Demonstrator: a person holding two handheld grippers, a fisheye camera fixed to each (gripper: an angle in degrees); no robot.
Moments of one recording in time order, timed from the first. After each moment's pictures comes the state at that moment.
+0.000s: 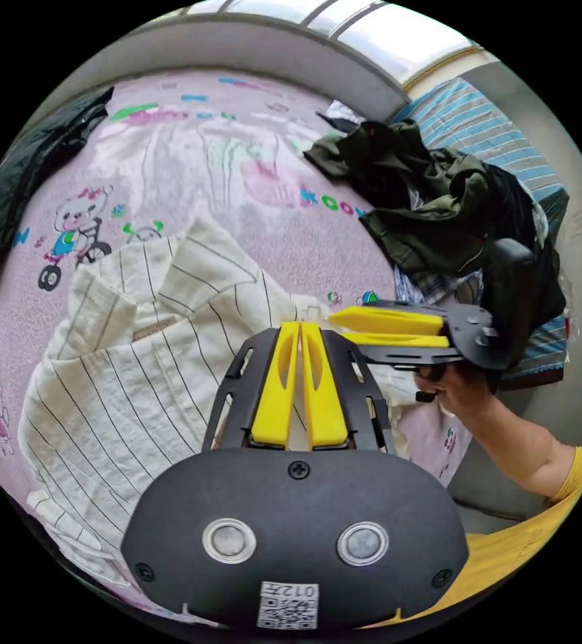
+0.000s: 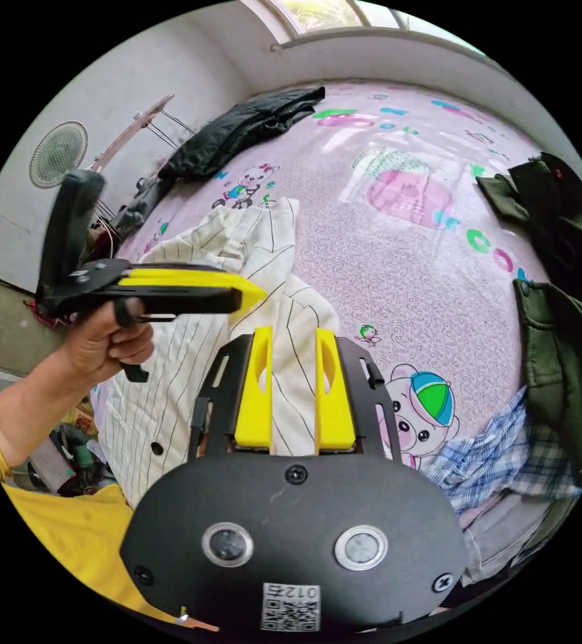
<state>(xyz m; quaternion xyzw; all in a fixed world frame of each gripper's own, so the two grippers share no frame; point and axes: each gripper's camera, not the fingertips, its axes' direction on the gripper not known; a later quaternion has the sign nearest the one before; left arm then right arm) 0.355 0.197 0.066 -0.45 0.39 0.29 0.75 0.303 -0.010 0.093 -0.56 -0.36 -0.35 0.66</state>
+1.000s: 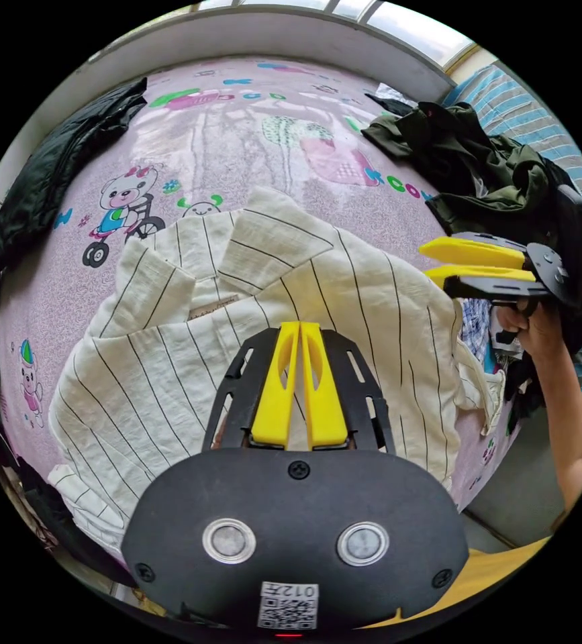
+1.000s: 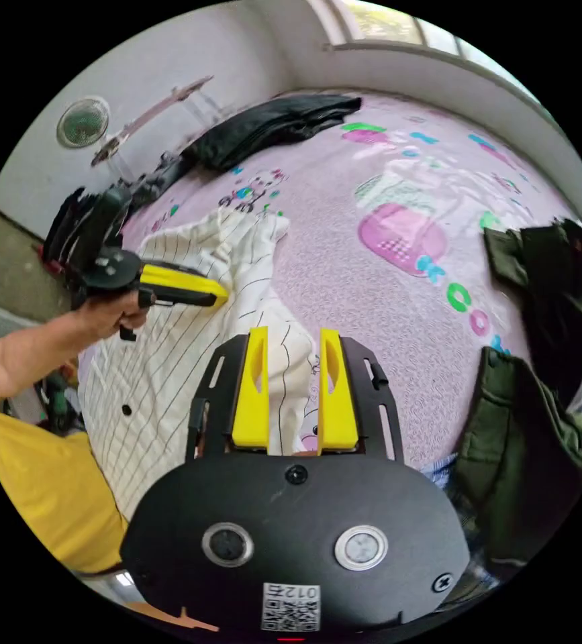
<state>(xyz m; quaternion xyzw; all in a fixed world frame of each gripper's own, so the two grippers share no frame) 0.352 0.200 0.079 -0.48 0.27 0.34 0.77 0.228 -0.171 0.155 -0.53 -0.41 -0.43 0.60</state>
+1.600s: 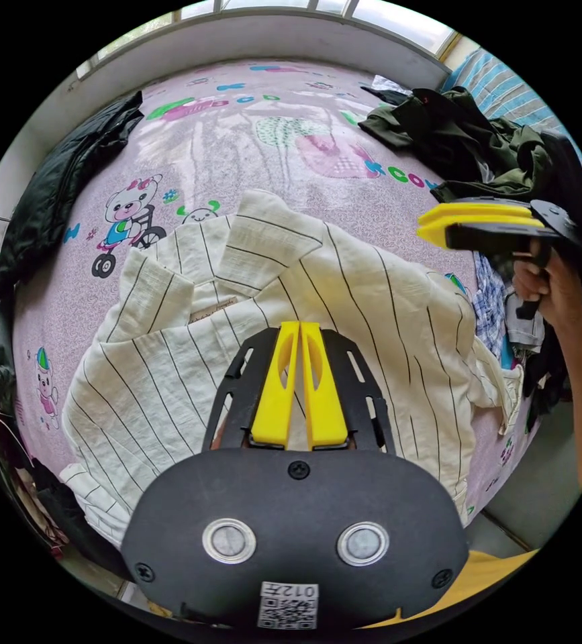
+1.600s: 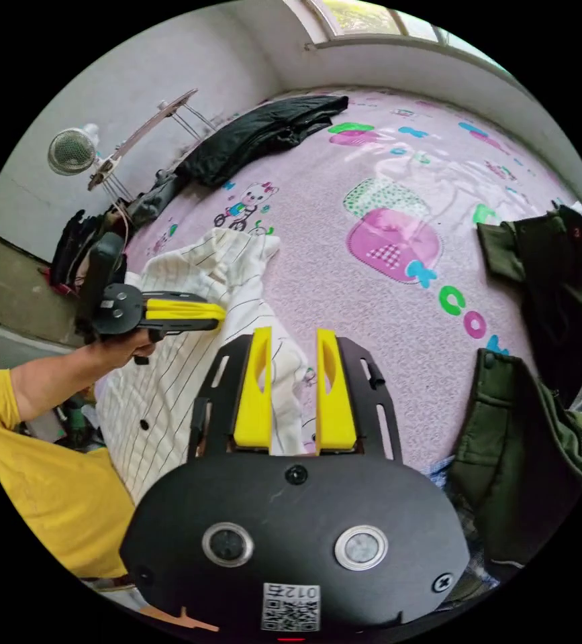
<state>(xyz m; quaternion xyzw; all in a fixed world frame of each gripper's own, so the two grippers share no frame) 0.373 0.211 0.064 -0.45 0.24 0.37 0.78 0.205 -0.230 0.174 -0.56 -0.41 -0.38 0.61</state>
